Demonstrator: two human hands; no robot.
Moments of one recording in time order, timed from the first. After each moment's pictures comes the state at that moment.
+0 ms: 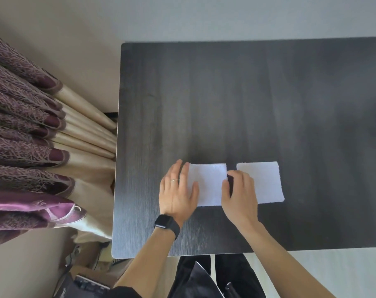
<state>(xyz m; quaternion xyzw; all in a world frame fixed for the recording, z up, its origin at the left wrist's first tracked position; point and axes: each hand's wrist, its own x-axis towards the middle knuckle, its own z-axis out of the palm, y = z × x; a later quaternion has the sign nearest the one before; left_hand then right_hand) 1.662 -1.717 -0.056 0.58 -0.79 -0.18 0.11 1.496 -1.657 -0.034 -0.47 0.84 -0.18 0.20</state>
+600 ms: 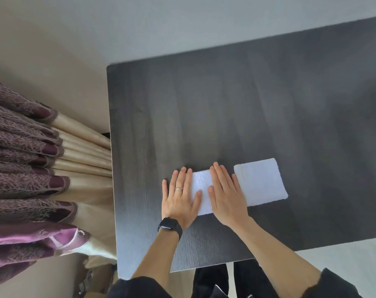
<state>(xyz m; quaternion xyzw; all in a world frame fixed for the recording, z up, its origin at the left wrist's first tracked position) 1.661 -1.726 -0.083 0.52 -0.83 -0.20 -0.04 1.504 -1.663 -0.077 -0.59 0.78 -0.06 0.19</state>
